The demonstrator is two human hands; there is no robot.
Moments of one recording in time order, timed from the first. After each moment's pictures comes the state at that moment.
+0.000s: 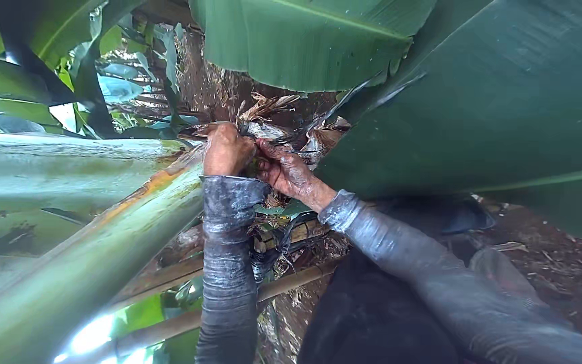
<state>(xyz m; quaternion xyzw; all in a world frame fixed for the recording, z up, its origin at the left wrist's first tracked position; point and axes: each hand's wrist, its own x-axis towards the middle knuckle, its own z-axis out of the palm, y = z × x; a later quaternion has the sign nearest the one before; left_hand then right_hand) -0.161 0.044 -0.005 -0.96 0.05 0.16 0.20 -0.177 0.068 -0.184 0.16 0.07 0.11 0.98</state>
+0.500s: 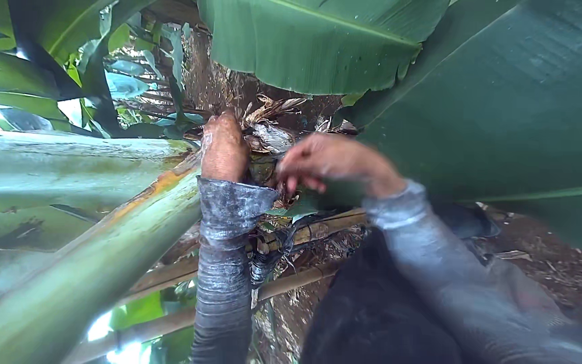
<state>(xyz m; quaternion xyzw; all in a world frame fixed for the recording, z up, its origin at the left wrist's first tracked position) -0.147 0.029 0.008 -0.94 0.11 0.17 0.26 -0.193 -0.052 -0.166 -0.43 -0.14 0.19 0.87</state>
